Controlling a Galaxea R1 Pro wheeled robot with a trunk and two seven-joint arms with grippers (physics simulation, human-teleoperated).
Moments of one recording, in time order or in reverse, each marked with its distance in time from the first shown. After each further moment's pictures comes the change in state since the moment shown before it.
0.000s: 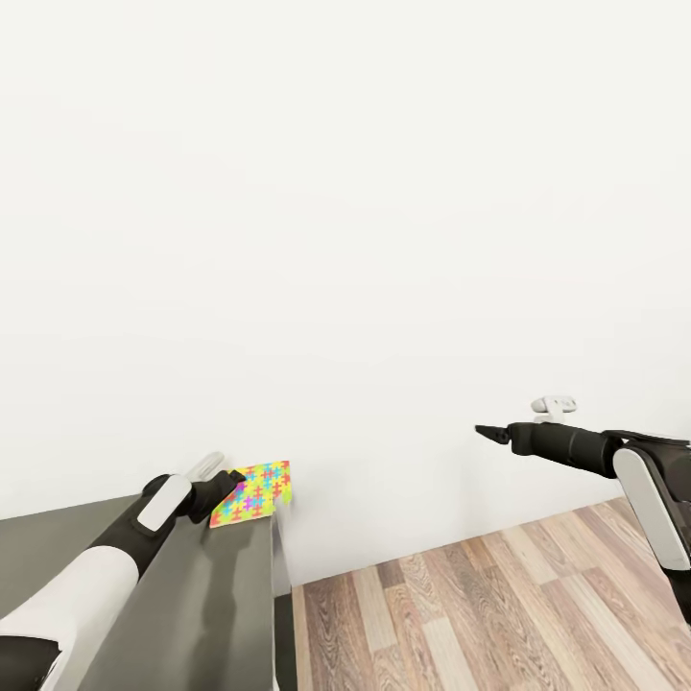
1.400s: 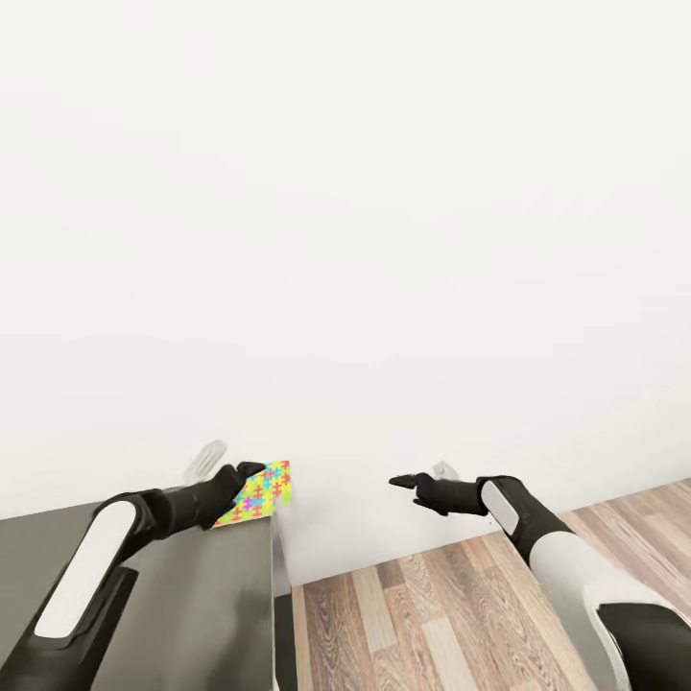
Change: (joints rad) left arm 0.418 -0.028 0.106 -1.034 0.436 0.242 0.411; right arm -0.321 0.314 0.111 1.248 -0.008 -0.343 0.246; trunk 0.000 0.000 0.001
